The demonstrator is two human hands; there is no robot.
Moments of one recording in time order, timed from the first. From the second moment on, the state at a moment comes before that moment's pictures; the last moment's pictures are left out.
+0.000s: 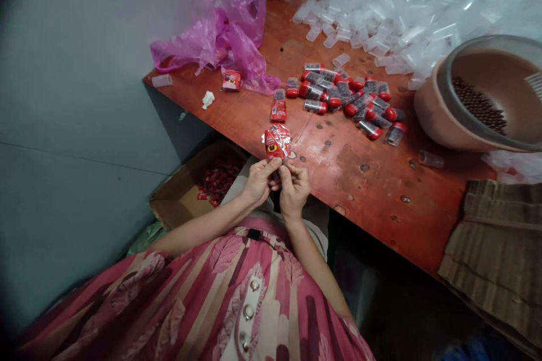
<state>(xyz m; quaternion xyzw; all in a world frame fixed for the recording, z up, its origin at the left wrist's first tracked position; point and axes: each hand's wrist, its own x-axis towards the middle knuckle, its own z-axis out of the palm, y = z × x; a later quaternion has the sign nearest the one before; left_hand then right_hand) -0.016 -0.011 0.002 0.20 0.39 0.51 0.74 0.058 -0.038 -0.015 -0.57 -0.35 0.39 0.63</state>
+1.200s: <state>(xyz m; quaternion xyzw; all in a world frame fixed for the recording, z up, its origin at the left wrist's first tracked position) -0.019 -0.013 0.007 0.21 0.35 0.51 0.76 0.058 -0.037 -0.016 -0.57 -0.32 0.43 0.62</state>
